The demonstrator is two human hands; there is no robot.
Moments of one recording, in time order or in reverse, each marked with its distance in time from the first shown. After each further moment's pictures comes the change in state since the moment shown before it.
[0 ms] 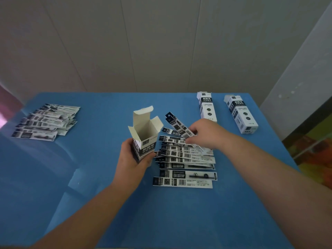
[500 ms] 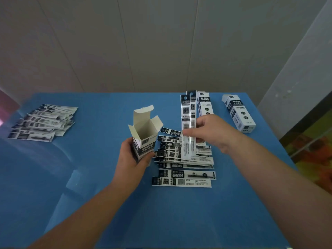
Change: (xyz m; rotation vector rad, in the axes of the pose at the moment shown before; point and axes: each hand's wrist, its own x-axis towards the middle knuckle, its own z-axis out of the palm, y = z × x) left_hand 0.004 -0.004 -0.001 0.010 -0.023 -0.004; right_hand -0.025 -0.004 -0.012 0.670 0.073 0.131
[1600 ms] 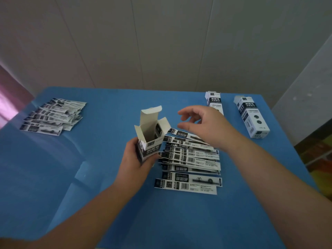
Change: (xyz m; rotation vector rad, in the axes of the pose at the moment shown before) left_hand -0.001 0.002 0.003 0.065 0.024 0.027; right_hand 0.016 -0.018 0.012 -0.167 0.014 -0.408
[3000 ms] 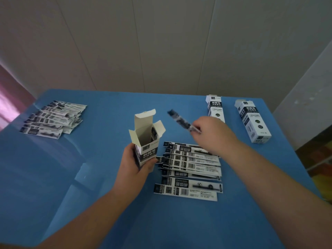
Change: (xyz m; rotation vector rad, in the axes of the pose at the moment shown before) left_hand 0.002 -0.004 -0.001 -0.035 0.007 -0.031; right_hand 0.013 0.020 0.002 -0.590 -0.029 0.080
